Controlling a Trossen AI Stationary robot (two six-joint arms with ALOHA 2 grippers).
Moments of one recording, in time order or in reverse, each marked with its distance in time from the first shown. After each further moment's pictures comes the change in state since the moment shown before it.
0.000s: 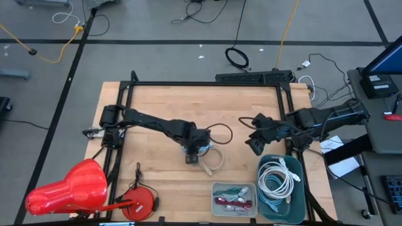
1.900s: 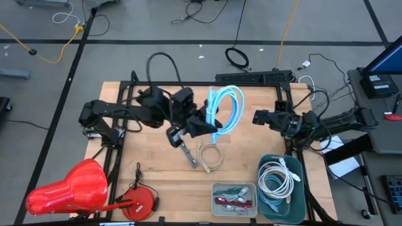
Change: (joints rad) left arm -0.029 -0.249 0.281 1.391 0.402 -0.434; right arm -0.153 -0.230 -0.802 2.280 -0.086 0.145
